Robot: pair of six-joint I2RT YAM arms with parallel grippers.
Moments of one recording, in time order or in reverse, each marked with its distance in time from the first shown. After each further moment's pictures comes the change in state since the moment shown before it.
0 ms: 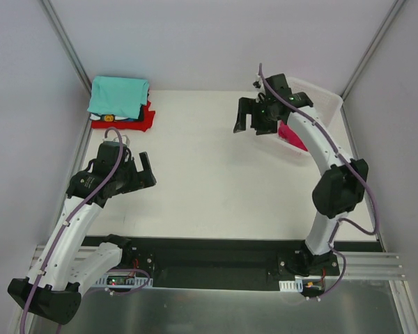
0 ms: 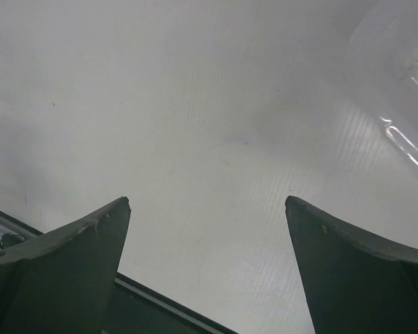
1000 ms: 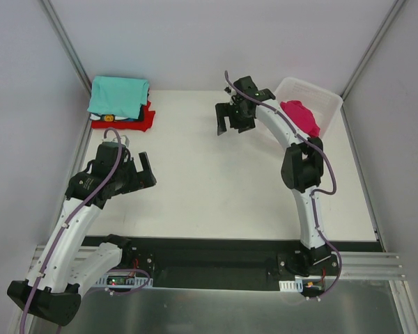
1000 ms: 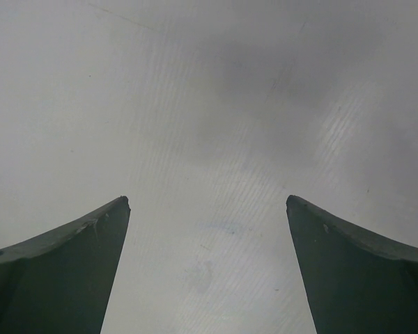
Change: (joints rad) left arm 0.000 -0.011 0.000 0.000 0.012 -0.006; right arm 0.069 0.508 0.389 -0.021 0.000 -0.139
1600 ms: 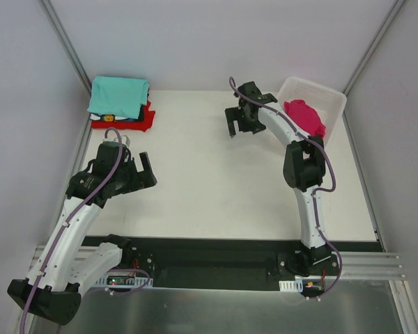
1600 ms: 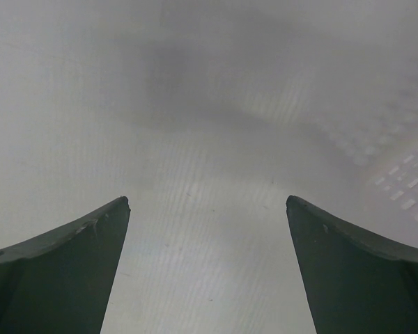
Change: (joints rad) left arm 0.000 0.005 0.000 0.000 0.009 0.000; right arm -0.027 0.018 -0.065 0.057 0.243 -0.061
